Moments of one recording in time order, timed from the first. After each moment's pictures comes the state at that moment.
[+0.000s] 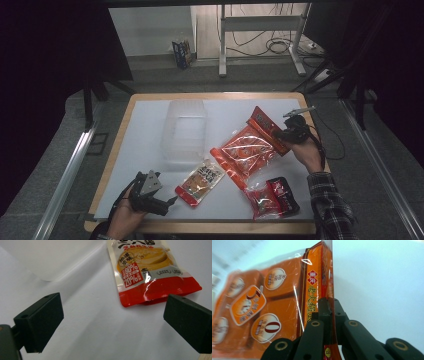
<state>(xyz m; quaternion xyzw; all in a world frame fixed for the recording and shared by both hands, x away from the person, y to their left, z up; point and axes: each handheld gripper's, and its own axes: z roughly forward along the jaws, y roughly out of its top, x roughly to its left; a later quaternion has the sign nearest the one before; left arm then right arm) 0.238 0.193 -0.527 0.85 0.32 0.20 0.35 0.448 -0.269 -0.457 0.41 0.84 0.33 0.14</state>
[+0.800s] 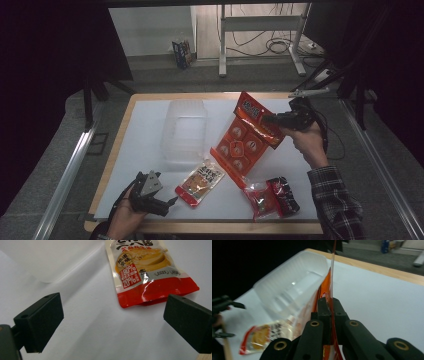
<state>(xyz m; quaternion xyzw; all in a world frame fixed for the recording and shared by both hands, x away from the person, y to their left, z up) 0.236 0.191 -0.526 0.86 0.32 0.20 0.35 0.421 -0.243 -0.367 0.36 0.80 0.48 0.05</state>
